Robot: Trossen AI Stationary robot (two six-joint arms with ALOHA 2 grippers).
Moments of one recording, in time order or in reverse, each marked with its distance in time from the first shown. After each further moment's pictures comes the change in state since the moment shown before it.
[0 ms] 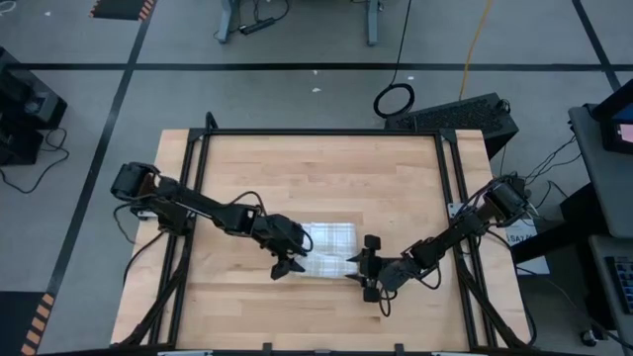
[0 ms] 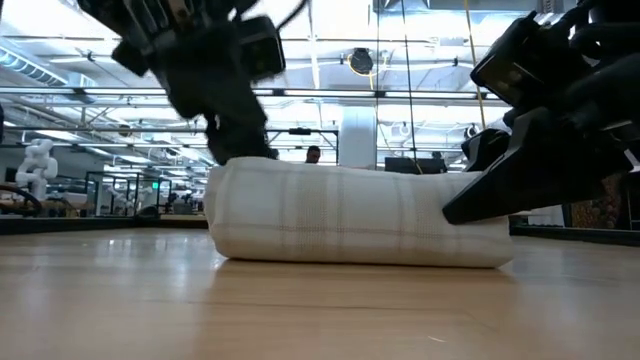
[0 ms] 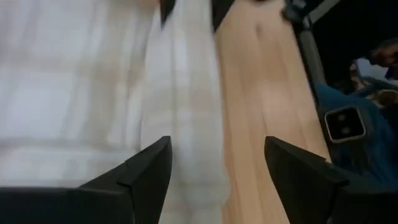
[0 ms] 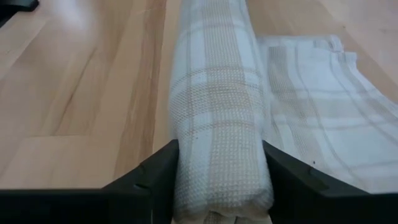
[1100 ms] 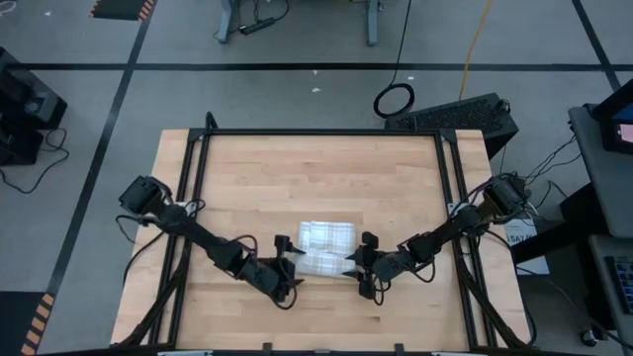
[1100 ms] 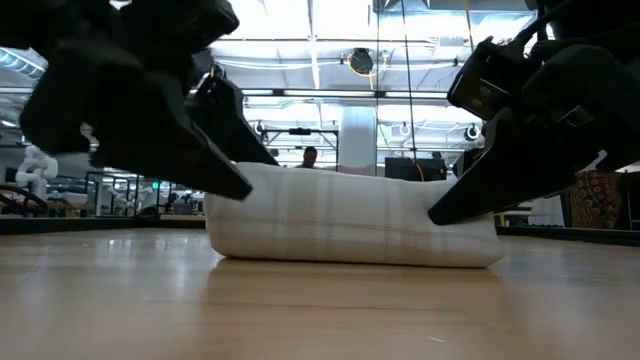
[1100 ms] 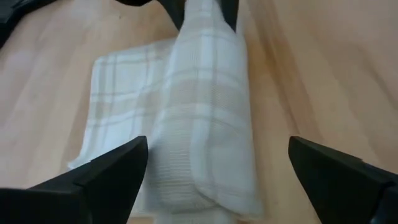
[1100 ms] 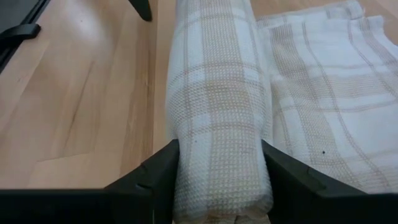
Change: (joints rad) left arm -0.341 0.140 0.004 0.079 -0.794 0.341; right arm -0.078 0.000 0.000 -0.024 -0.138 0.141
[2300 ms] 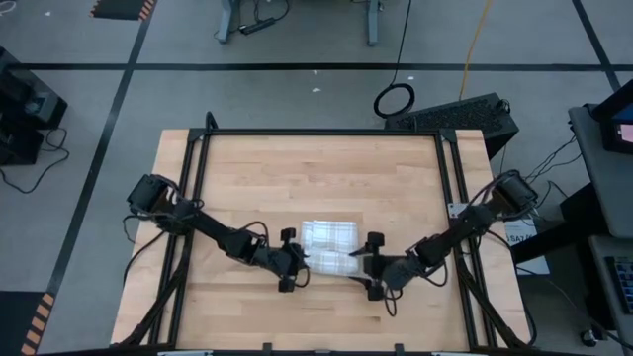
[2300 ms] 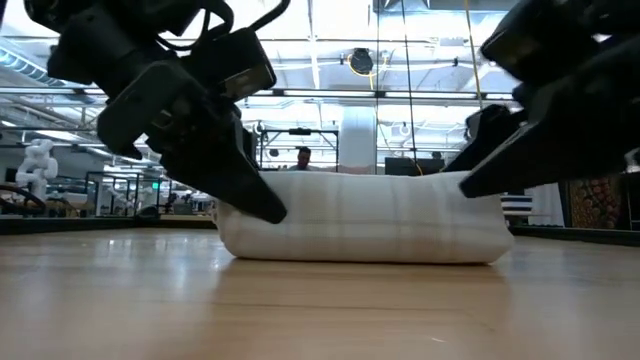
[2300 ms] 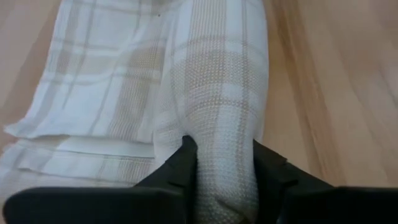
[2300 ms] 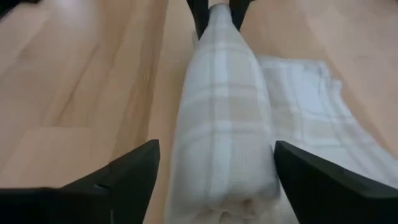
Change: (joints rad) left arm 0.146 0.048 0.001 0.013 0.244 -0.184; right arm 0.090 -0.103 -0.005 -0.065 0.171 -0.230
